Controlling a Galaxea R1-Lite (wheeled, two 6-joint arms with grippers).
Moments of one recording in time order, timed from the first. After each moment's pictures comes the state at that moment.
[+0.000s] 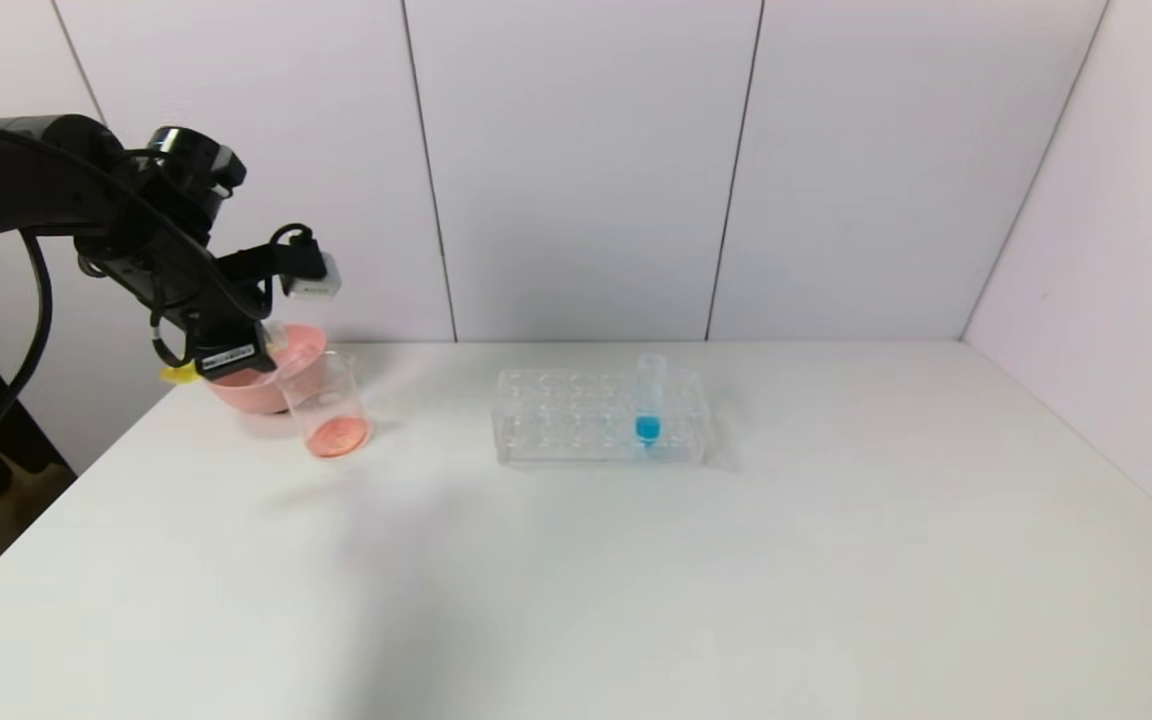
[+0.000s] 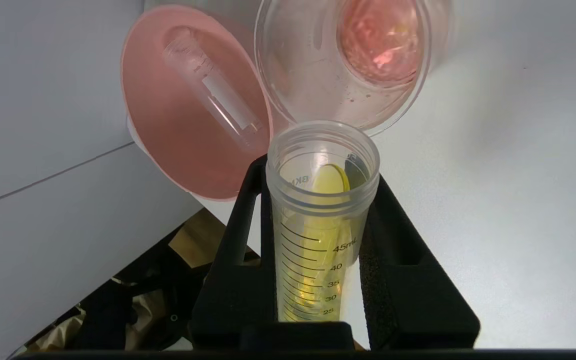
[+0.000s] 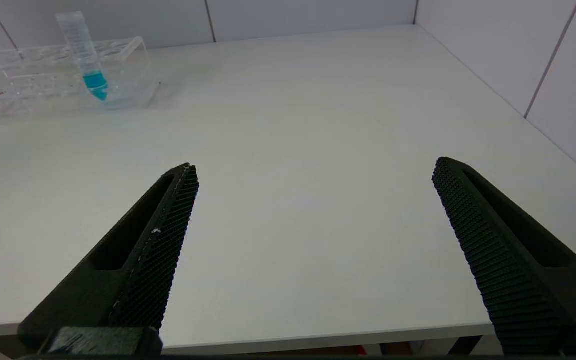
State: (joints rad) left arm 0.00 2.08 -2.02 0.85 0.05 1.10; right arm 0.00 0.00 0.00 0.00 -0.04 0.09
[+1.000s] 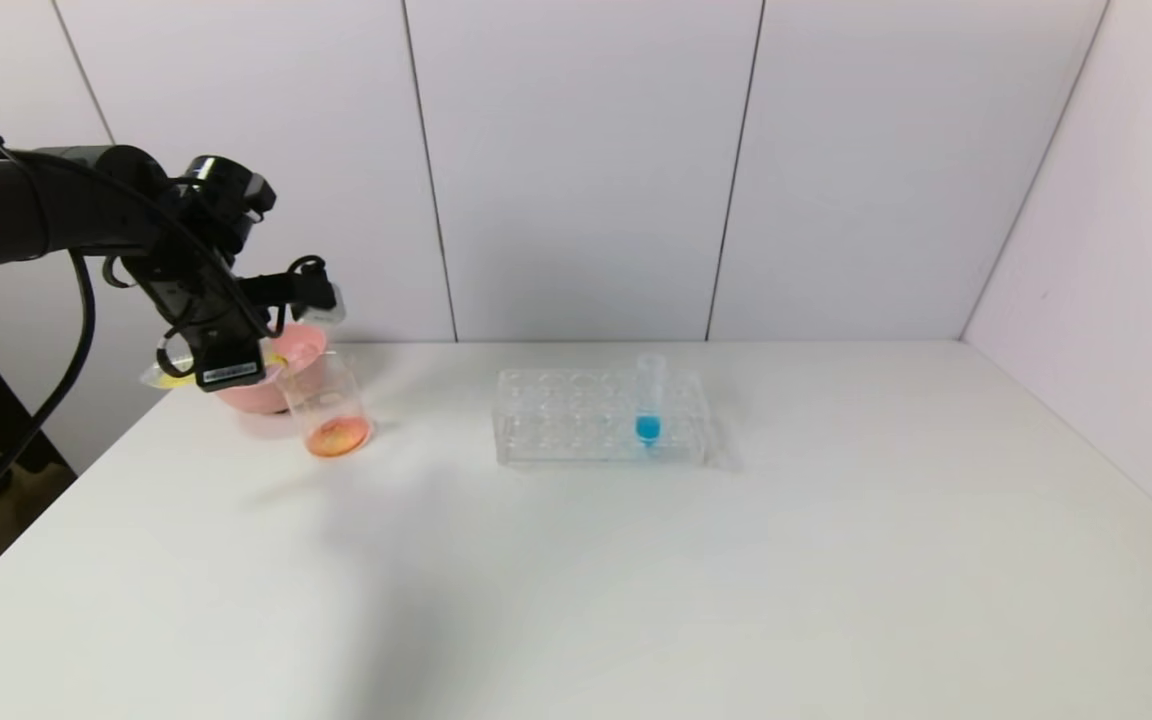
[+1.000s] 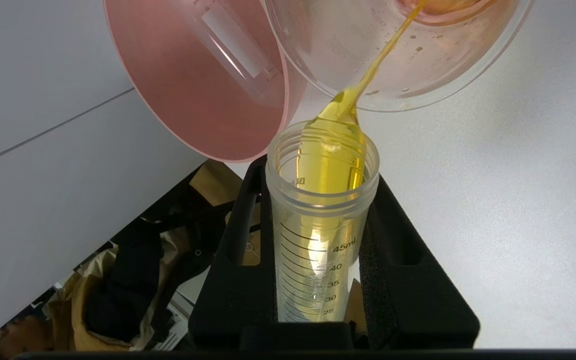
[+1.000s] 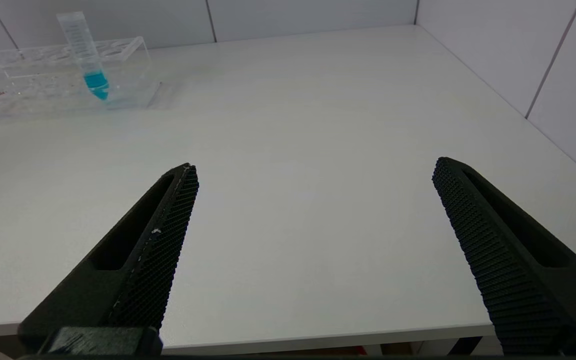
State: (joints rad) left arm -0.03 2.14 -2.02 0.84 0.27 1.12; right arm 0.00 0.00 0.00 0.00 -0.04 0.09
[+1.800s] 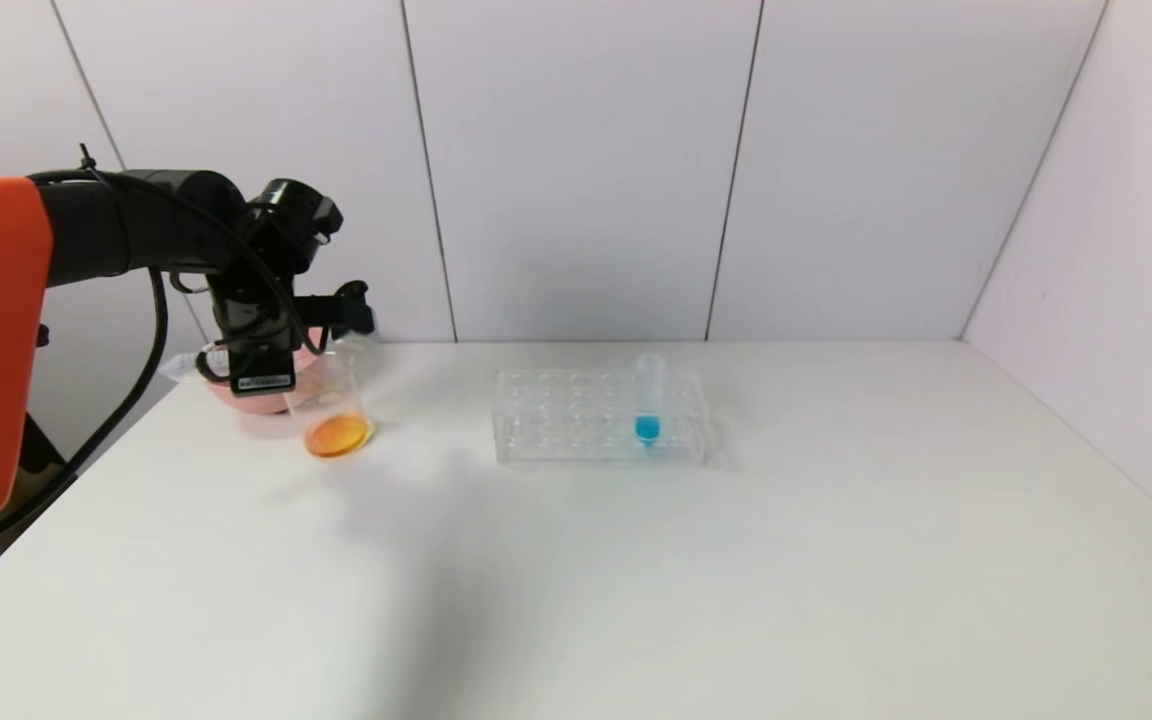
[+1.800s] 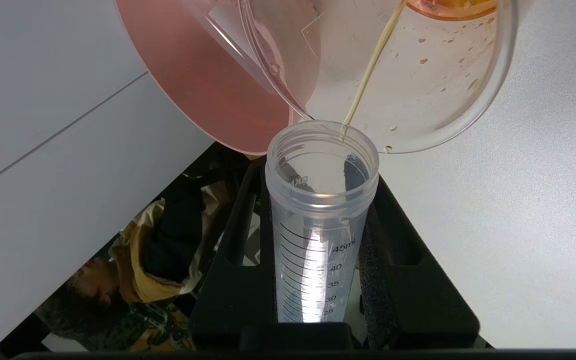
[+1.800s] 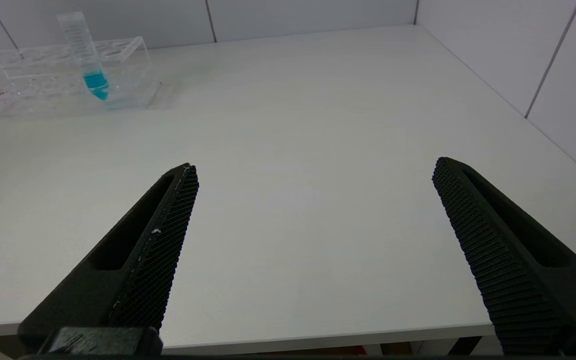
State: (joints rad) left arm -0.12 2.19 -2.02 0.83 0.53 1.11; right arm 0.00 0.00 0.00 0.00 -0.04 0.09
